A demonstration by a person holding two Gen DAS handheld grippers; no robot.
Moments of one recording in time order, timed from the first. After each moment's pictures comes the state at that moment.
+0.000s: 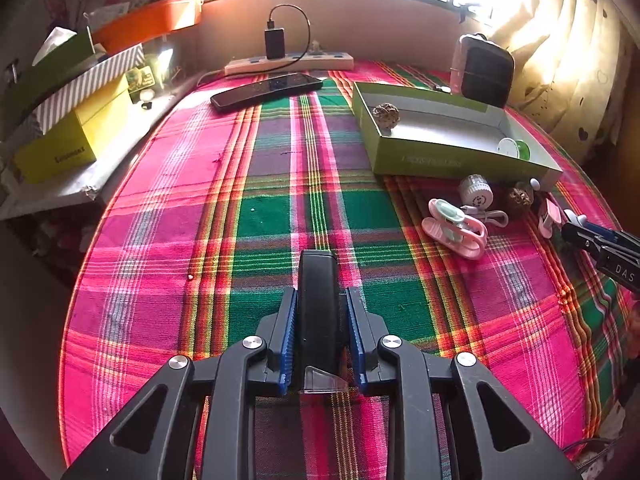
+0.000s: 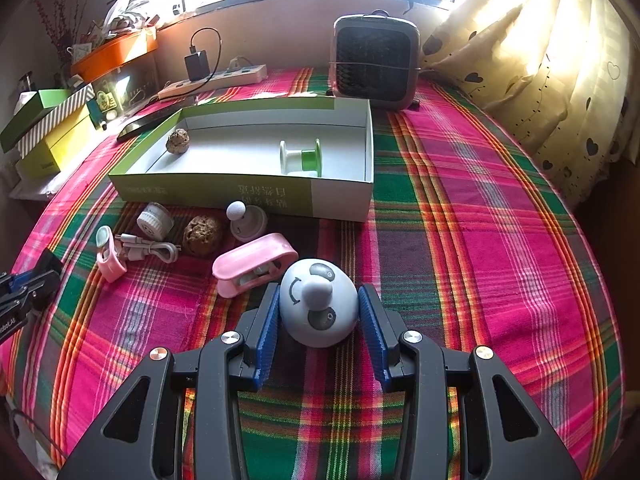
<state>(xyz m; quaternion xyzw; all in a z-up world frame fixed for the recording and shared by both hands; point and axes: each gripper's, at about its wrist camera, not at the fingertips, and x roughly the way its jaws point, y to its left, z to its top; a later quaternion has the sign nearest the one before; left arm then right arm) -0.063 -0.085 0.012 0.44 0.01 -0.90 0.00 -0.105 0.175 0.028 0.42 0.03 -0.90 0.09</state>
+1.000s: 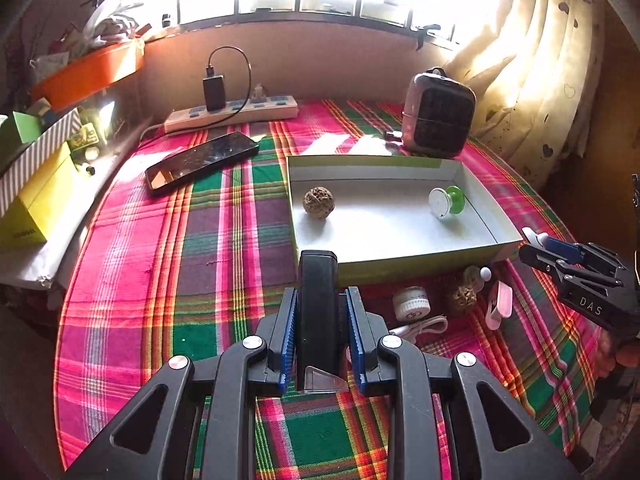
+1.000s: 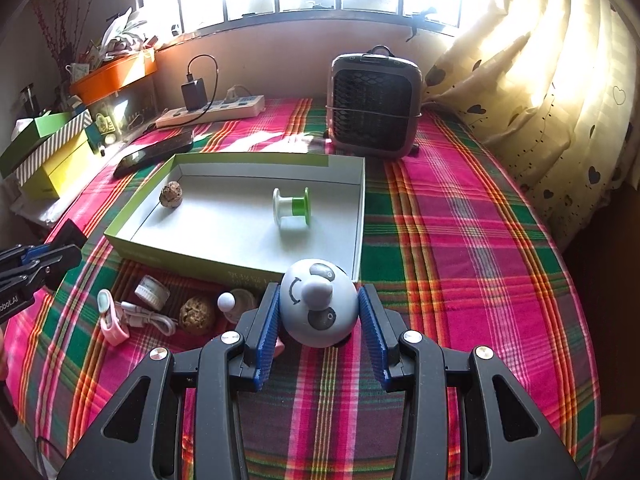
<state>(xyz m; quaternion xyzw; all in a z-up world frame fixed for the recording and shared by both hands) -0.126 -0.052 0.058 0.40 0.01 -0.91 -0.07 -0.143 0.176 0.062 0.39 0.04 -0.91 0.10</state>
